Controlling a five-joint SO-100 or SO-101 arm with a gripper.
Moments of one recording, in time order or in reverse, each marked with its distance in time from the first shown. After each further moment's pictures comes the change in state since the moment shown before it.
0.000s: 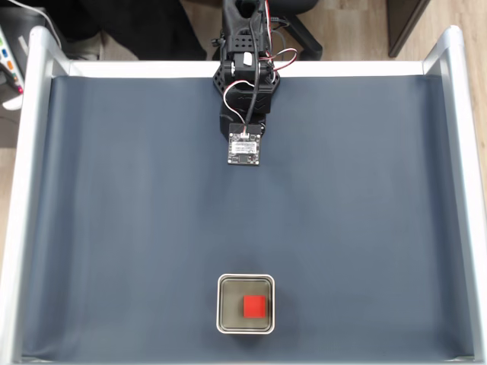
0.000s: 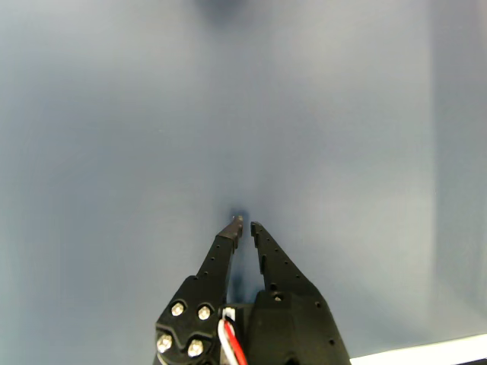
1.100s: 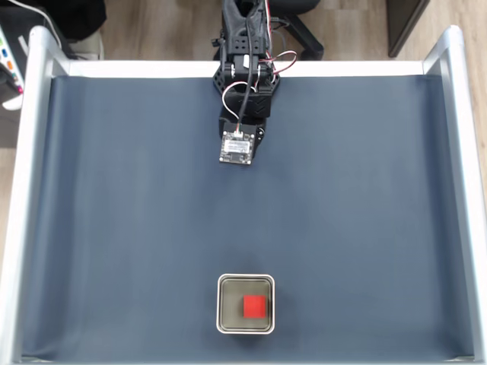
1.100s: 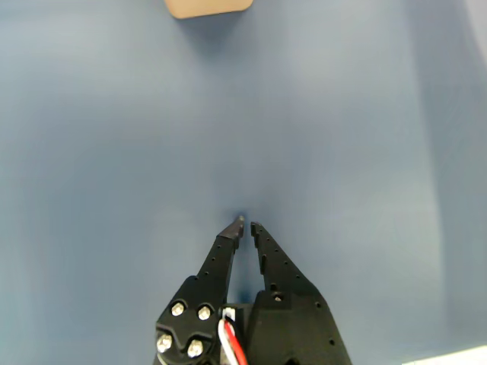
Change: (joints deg) arm 0.0 -0.9 -0.1 -6.2 3.7
